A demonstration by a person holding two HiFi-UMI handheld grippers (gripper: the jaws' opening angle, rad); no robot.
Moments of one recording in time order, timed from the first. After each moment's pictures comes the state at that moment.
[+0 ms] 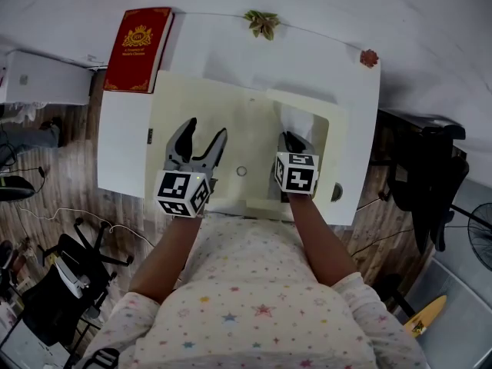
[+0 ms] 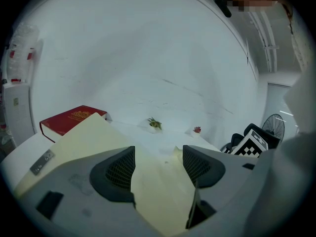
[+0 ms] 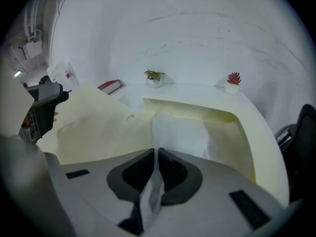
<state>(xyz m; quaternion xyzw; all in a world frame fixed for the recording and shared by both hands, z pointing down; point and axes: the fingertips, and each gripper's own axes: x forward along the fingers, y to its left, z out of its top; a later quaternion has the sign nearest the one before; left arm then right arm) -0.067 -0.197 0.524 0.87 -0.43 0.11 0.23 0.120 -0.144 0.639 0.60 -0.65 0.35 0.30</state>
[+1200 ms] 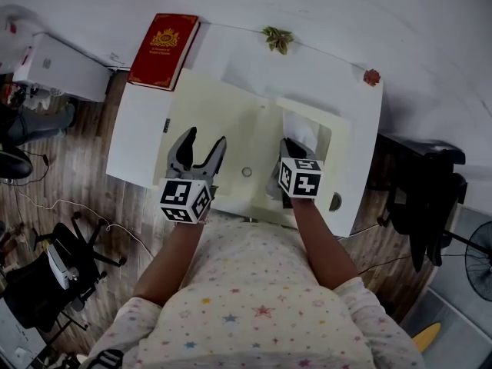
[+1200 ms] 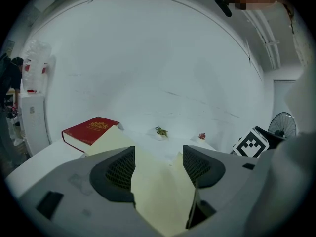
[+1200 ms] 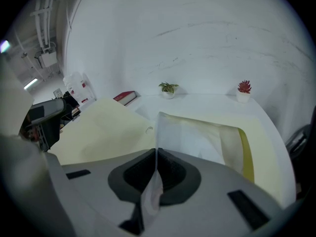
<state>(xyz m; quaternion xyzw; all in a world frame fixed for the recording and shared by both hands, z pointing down) -0.098 -0.164 0.492 0.85 -0.49 0.08 0.20 0.095 -0.147 0.602 0.56 -0.71 0.34 0.25</state>
